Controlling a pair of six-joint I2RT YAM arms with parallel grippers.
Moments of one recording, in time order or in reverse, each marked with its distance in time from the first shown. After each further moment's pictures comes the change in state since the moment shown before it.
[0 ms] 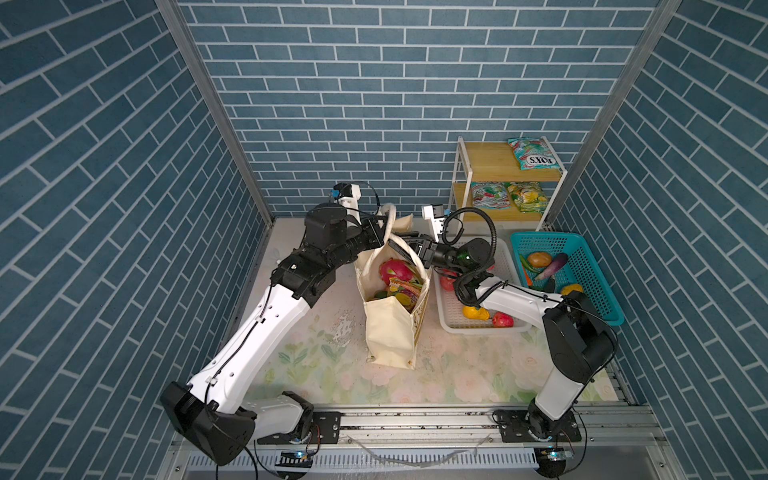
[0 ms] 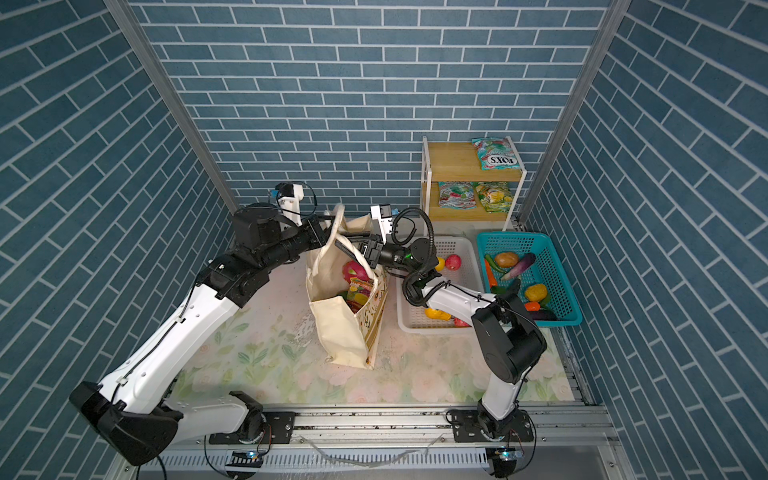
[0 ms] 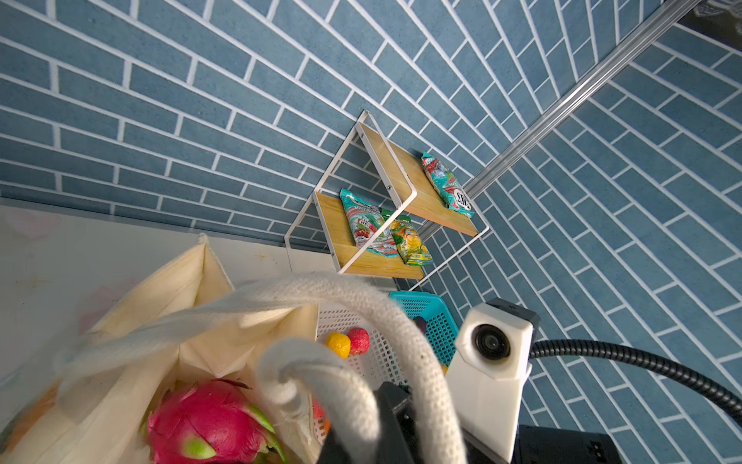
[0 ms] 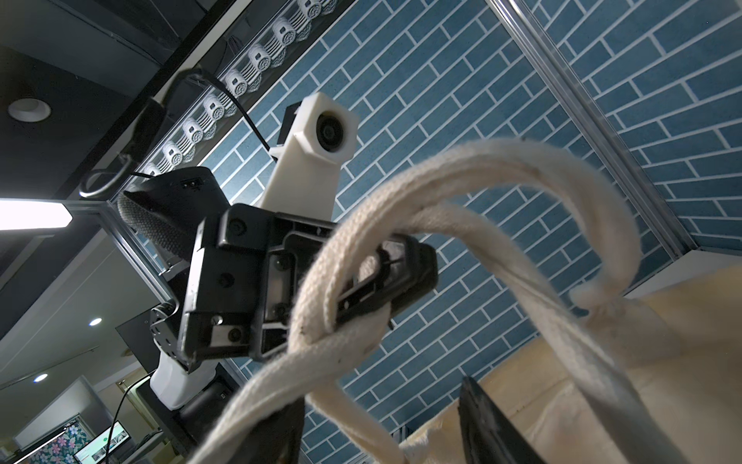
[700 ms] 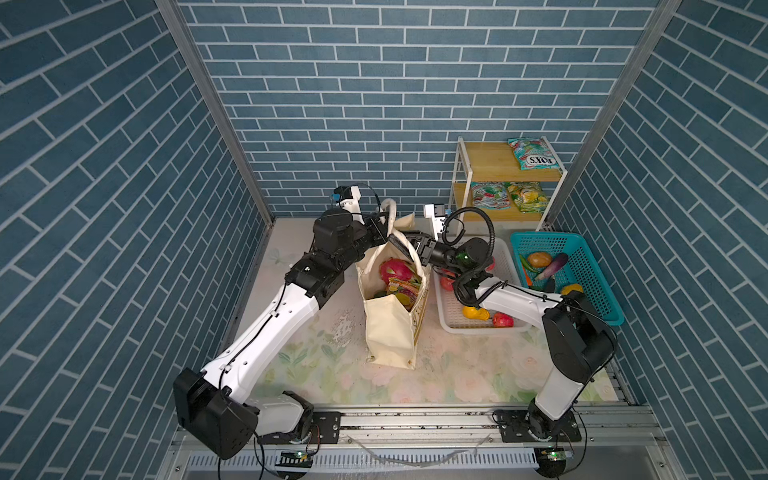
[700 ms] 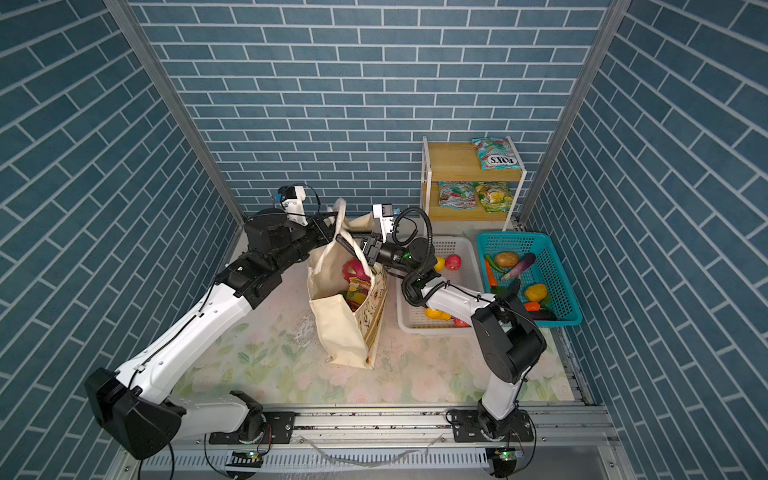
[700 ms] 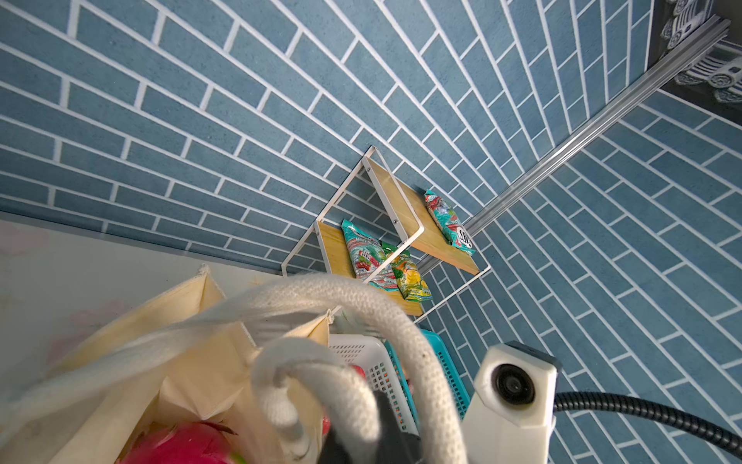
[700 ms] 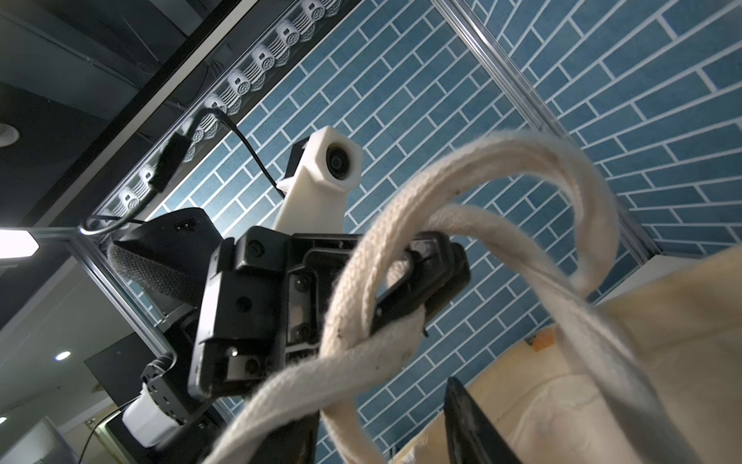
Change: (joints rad) left arm -0.004 0.043 -0.106 0.223 -0.064 -0.066; right arm 0.006 0.000 0.000 -0.033 0.076 -0.039
